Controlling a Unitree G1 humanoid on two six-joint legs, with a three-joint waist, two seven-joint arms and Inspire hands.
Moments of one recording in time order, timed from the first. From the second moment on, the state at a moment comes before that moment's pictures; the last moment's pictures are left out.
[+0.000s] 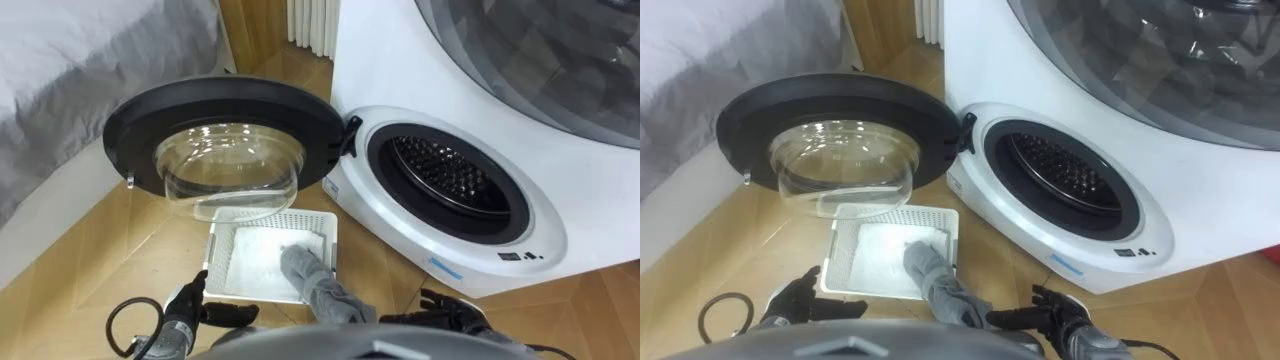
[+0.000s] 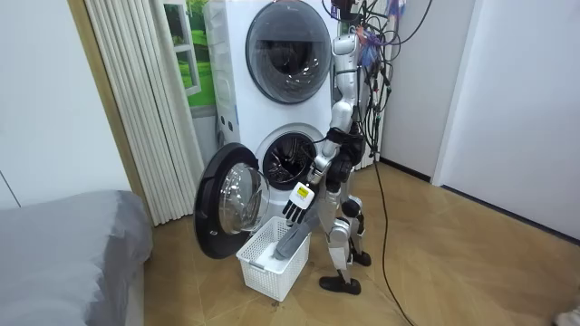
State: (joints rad) left arm 0.14 0.15 0.04 1.10 0.11 -0.13 -0.03; right arm 0.04 -0.20 0.08 1.30 0.16 -0.09 0.21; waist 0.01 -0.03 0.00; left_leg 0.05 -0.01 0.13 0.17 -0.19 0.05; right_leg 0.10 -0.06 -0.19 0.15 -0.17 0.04
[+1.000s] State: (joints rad) left arm -0.09 0.13 -0.12 1.18 0.47 -0.19 0.08; right arm -0.11 -0.19 0.12 1.32 0.11 -0.12 0.17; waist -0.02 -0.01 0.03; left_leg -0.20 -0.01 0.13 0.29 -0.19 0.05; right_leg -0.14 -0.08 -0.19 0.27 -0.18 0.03
